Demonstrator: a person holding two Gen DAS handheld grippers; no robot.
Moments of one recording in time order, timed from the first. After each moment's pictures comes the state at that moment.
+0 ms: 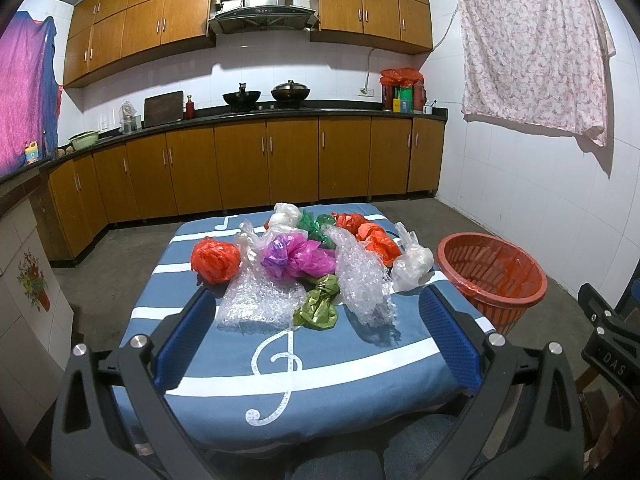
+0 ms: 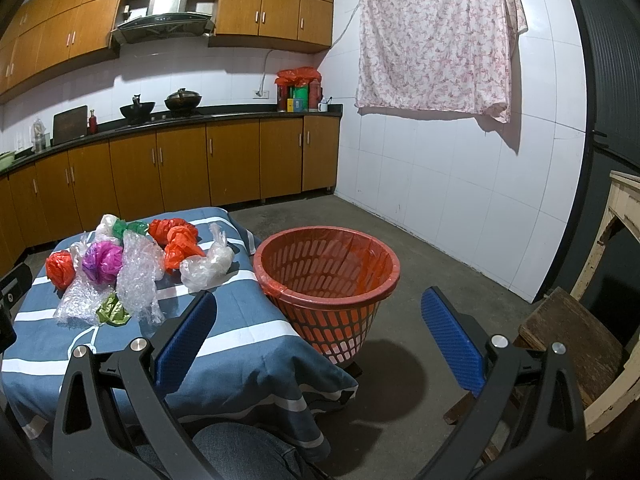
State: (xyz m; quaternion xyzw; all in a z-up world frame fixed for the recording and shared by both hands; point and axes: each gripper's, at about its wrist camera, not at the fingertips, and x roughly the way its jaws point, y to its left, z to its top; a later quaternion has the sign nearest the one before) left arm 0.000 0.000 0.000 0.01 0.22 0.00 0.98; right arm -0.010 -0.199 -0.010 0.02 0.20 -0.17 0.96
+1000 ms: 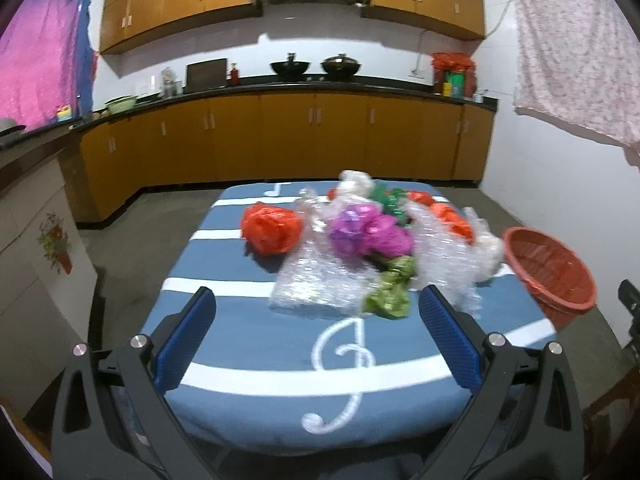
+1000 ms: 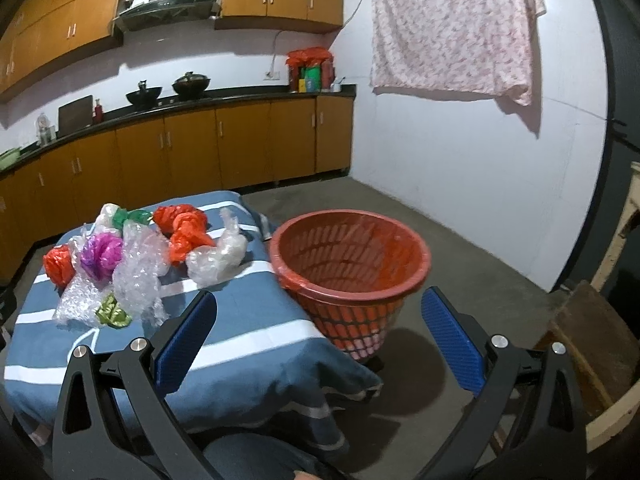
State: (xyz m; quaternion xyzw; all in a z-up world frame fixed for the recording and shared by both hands) left arm 0.036 0.066 -0.032 -0.02 0.26 0.08 0.96; right arm 0.049 -0.192 -0.027 0.04 0.24 -0.14 0.96
